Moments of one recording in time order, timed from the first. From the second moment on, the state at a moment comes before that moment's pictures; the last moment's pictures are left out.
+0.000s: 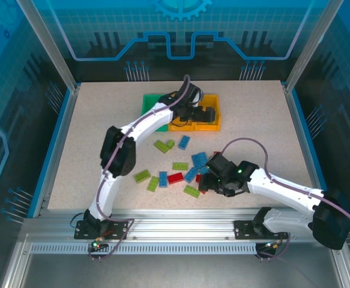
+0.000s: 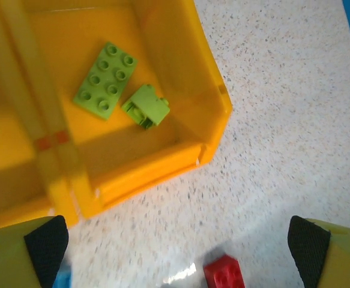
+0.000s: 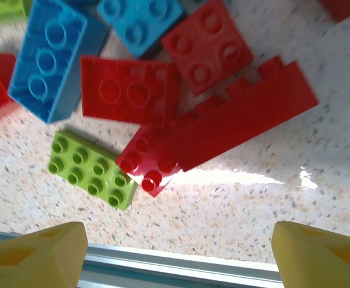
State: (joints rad) left arm -0.59 2.19 1.99 -0.66 0.20 -0.51; right arm 0.86 1.16 0.70 -0.80 -0.01 1.01
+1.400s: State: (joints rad) left arm -0.41 1.26 0.93 -0.55 0.03 -0.54; right arm 1.05 1.74 1.02 -0.82 0.06 1.40
